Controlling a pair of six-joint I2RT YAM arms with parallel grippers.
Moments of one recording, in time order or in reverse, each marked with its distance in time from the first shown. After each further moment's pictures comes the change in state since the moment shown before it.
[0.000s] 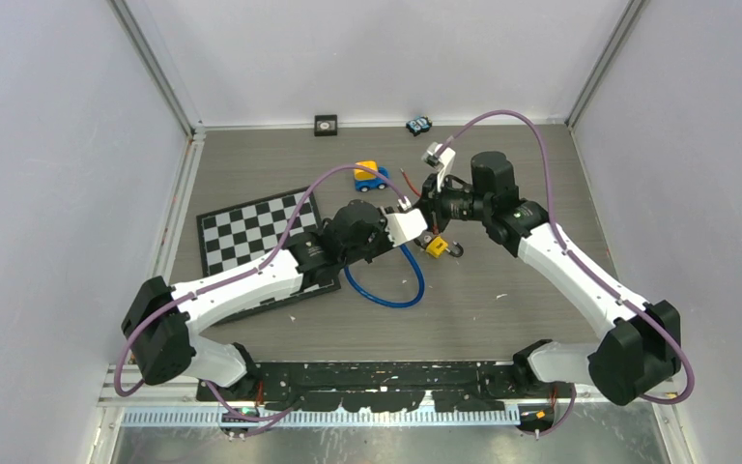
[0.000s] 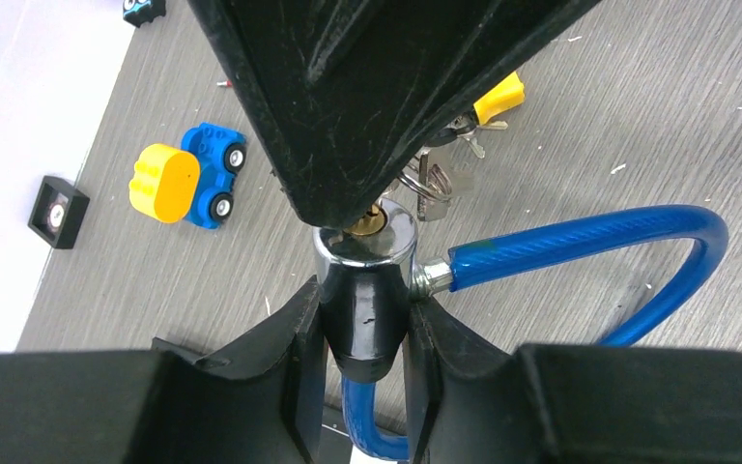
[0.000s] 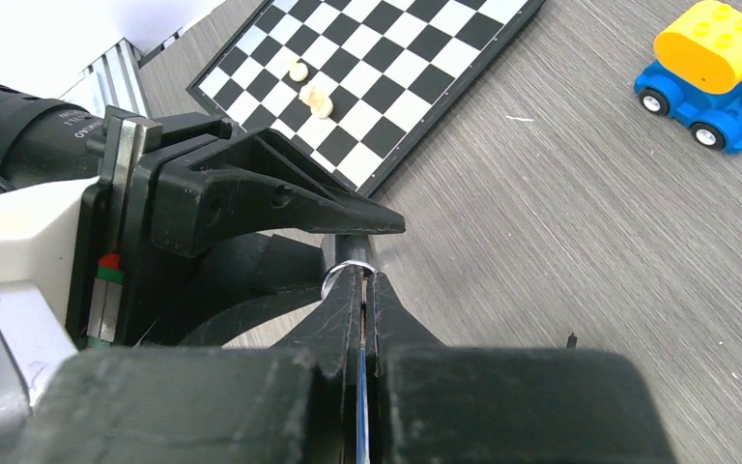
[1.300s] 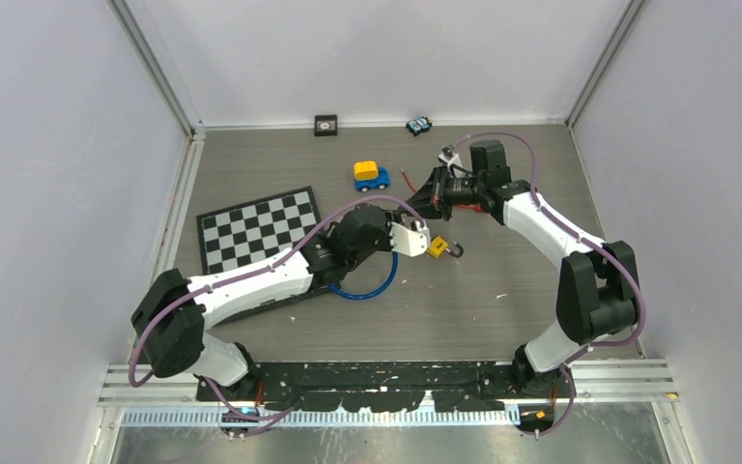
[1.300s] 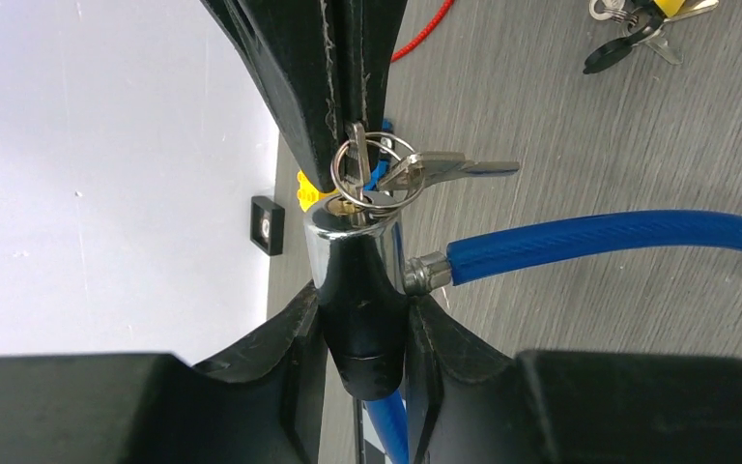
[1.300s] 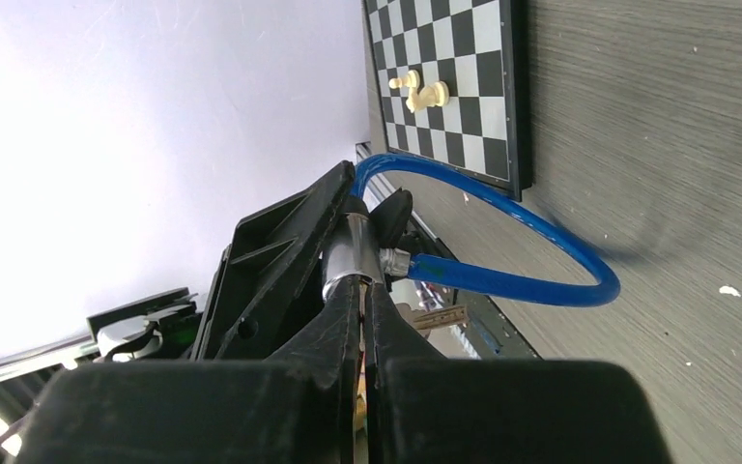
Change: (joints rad) left arm -0.007 0.060 -0.034 0.118 -0.187 0.489; right arm -0.165 0.309 0.084 0.018 -0.244 0.904
